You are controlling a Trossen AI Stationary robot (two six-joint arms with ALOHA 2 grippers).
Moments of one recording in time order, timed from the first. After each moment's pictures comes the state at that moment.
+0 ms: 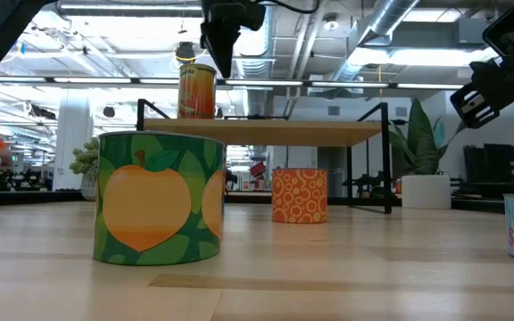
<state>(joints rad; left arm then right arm) 0.28 1.97 2.24 -1.57 -0.21 0.06 0.18 0.10 0.00 0.05 -0.23 0.41</state>
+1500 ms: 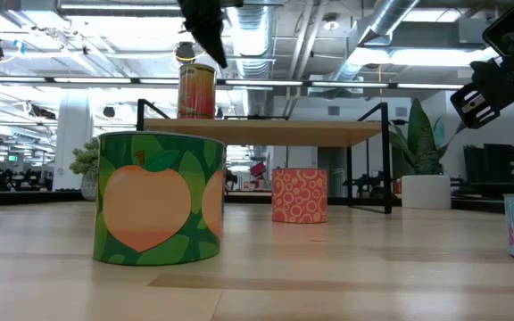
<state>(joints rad) 0.27 1.60 1.70 -1.10 -0.22 0.27 0.18 0.10 0.00 0.05 -0.24 0.41</state>
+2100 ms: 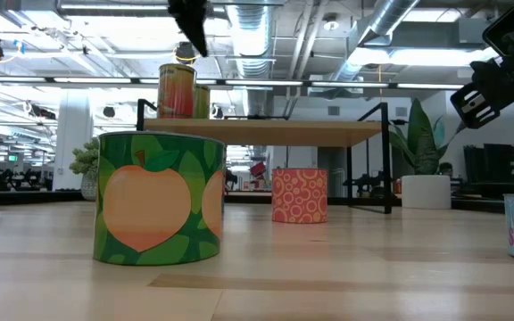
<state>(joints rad) 0.26 1.59 1.81 -1.33 -0.30 0.18 0.18 0.10 0.00 0.05 -0.24 0.41</state>
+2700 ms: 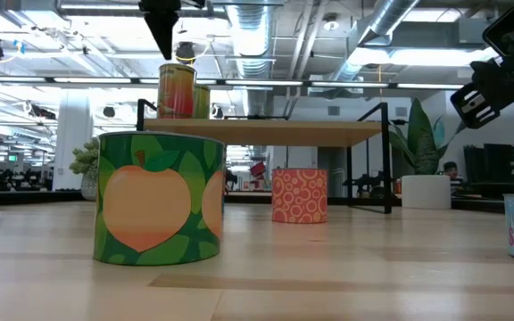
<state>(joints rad) 0.26 1.57 1.82 -1.57 -0.48 -0.03 0.18 0.10 0.00 0.05 -0.24 0.41</state>
